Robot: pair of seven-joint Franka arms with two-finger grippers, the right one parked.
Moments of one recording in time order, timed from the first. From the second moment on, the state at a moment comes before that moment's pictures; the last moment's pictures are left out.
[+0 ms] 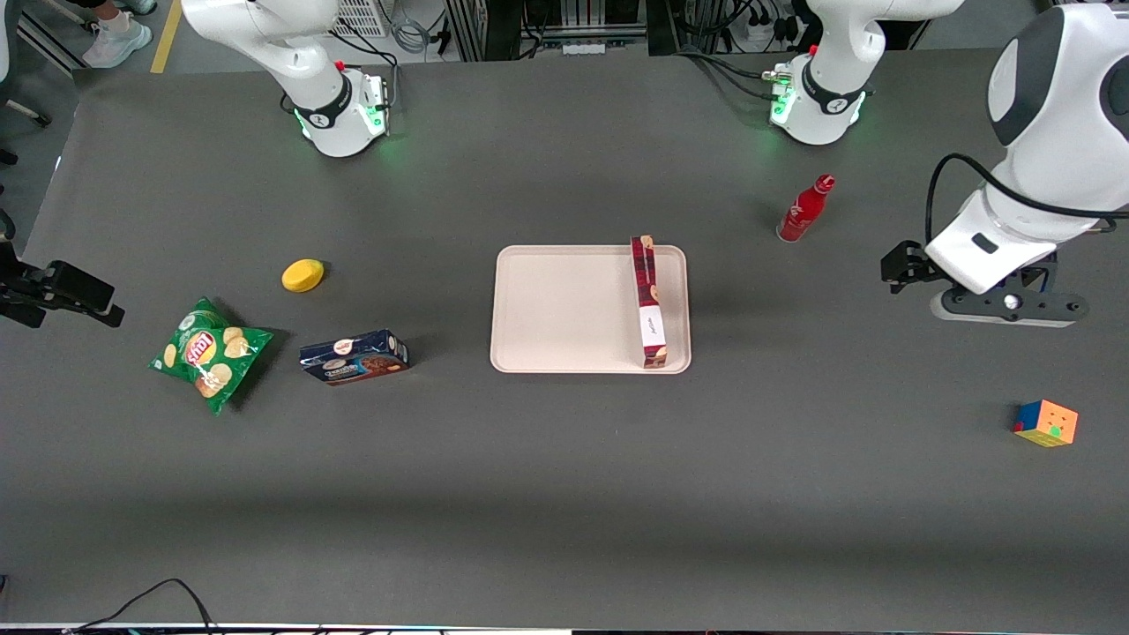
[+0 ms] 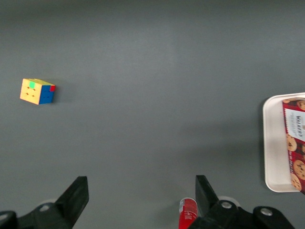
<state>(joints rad) -0.08 0.02 -0.08 -1.77 0.13 1.76 -0.07</state>
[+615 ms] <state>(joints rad) -0.09 -0.03 -0.07 -1.68 0.08 1.72 -0.13</state>
